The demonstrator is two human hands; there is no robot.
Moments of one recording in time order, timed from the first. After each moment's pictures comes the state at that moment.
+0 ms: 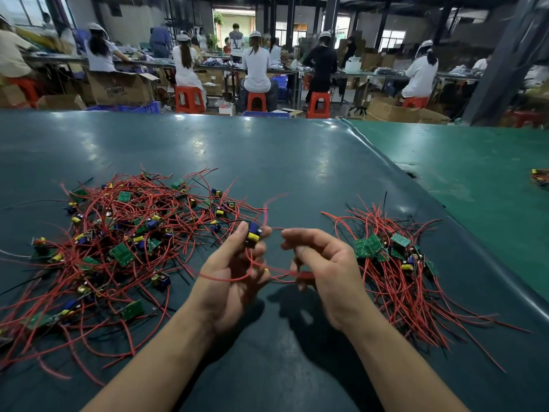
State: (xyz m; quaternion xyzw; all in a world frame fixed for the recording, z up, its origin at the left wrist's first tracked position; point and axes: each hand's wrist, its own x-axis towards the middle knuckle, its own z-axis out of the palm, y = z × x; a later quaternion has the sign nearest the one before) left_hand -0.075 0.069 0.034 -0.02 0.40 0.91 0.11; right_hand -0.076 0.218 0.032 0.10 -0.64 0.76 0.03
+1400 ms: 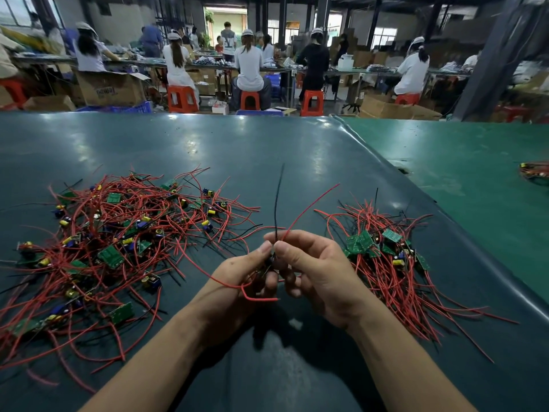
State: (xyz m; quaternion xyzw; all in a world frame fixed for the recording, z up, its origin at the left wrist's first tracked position) left_hand -0.060 0.078 0.036 0.02 0.50 0.84 0.20; right_hand -0.074 0.225 0.040 0.14 -0.58 0.80 -0.10
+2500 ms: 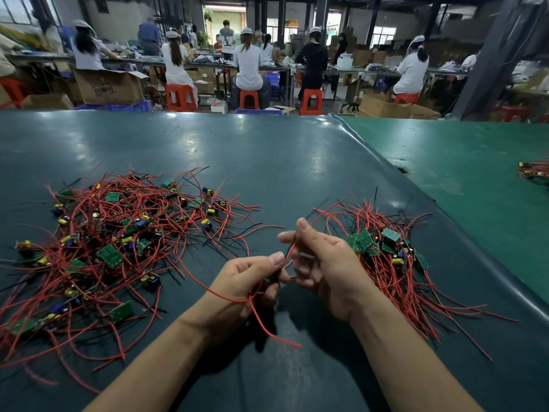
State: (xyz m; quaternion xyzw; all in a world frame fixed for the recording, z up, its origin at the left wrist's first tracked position) left_hand -0.061 0.081 0.028 0.06 0.59 0.79 0.17; right_hand -0.085 0.232 0.040 0.03 -0.58 0.81 -0.10
